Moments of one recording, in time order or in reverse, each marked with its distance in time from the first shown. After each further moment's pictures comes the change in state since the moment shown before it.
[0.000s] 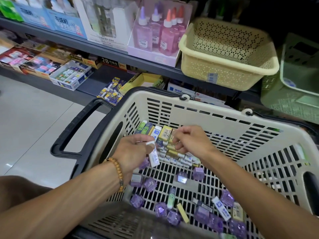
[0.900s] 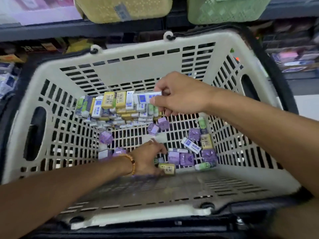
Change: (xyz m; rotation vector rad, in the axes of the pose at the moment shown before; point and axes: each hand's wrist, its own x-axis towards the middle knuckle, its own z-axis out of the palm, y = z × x) left_hand 0.022 -0.116 0.108 1.449 -0.849 0.555; right_hand -0.082 0.028 -0.091 -0.278 -0.071 -0.171
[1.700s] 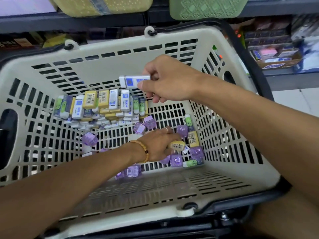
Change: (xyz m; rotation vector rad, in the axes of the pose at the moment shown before) left_hand 0.049 0.047 -0.015 0.108 0.063 0.227; right_hand 0.006 0.004 -0.017 -0.037 0.134 -0.028
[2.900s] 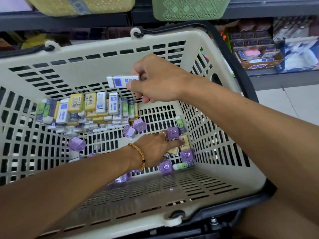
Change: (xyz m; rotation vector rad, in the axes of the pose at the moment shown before) left_hand 0.017 0.010 0.014 0.342 0.014 0.087; right_hand 0.002 0.008 -0.008 -0.047 0.028 -0.019
